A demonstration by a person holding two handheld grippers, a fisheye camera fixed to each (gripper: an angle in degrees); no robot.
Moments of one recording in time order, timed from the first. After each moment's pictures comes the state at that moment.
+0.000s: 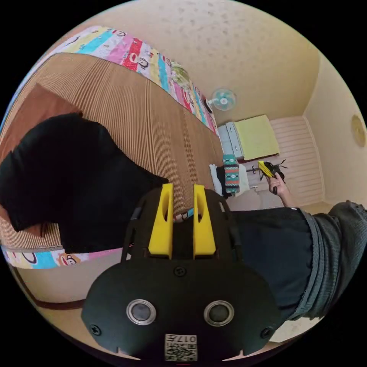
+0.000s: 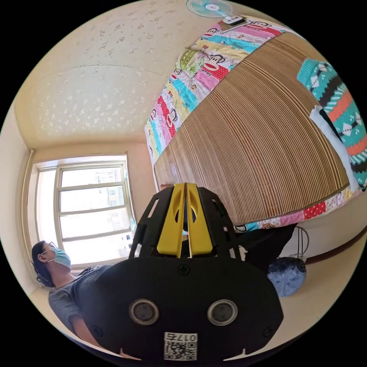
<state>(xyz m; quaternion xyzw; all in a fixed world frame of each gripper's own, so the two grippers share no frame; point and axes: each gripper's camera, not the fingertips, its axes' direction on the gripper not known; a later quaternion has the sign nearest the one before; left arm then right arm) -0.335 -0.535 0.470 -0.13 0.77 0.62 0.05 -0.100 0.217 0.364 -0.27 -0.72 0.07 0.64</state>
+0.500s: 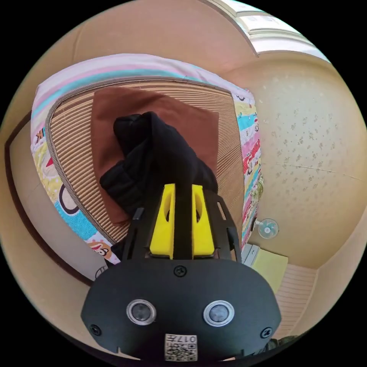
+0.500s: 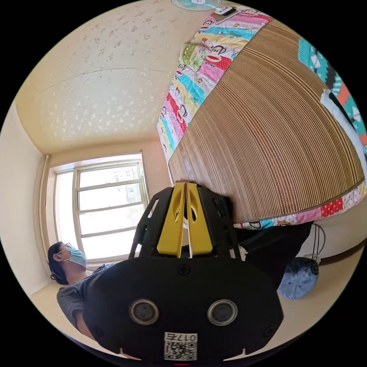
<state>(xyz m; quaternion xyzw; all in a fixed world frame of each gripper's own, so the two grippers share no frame) -0.166 -0.553 0.583 -0.34 0.80 0.34 0.36 -0.148 0.202 0.422 -0.28 -0.77 0.06 0.57</state>
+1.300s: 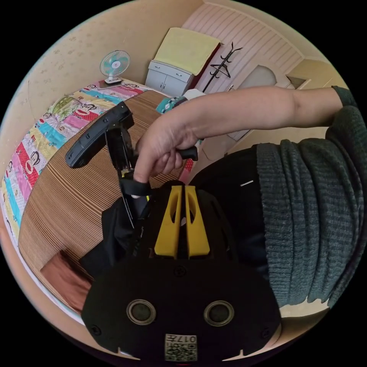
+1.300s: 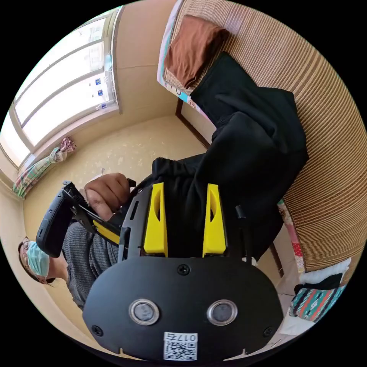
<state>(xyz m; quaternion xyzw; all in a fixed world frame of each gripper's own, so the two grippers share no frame) -0.702 -0.227 0.463 0.26 0.59 0.74 -0.18 -0.504 0.264 0.243 -0.41 -0.58 -0.57 0.41</state>
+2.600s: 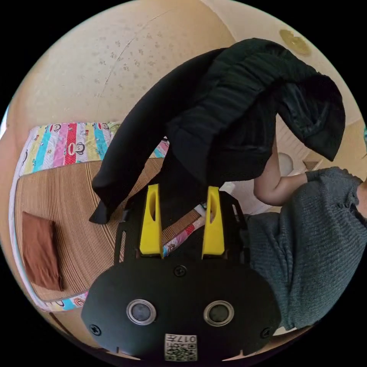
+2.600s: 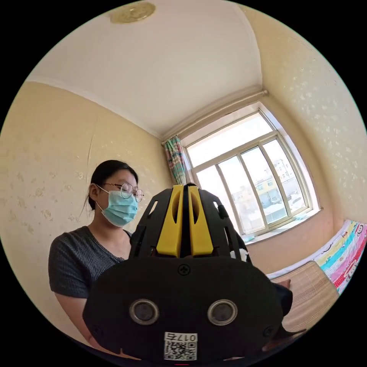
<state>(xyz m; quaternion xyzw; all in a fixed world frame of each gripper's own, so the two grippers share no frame) -0.656 -0.171 0.524 0.14 0.83 0.54 -0.08 0.074 0.045 0.204 0.26 -0.94 -0.21 0.02</state>
